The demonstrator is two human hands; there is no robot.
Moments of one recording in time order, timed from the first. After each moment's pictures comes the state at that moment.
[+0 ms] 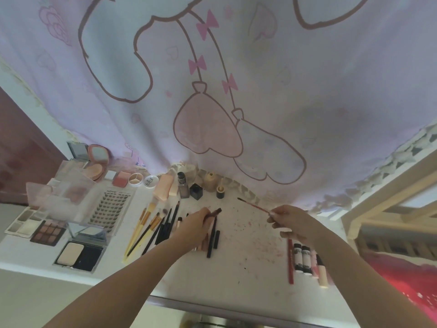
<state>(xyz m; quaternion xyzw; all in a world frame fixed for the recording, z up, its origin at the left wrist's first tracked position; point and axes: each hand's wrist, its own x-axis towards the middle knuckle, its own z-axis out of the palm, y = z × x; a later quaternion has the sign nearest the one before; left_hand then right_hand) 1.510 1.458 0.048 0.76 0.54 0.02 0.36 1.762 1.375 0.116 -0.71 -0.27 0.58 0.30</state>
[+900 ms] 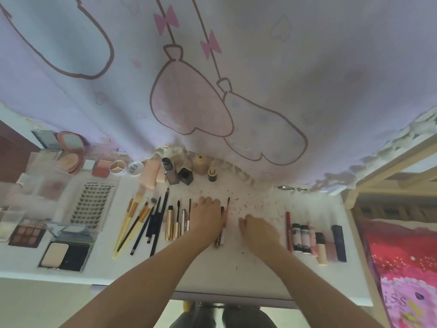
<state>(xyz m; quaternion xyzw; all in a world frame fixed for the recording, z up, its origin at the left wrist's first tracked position) 1.563 1.448 0.014 0.85 0.51 -0.09 0.09 1.685 1.368 0.023 -0.82 -0.52 0.26 -0.01</state>
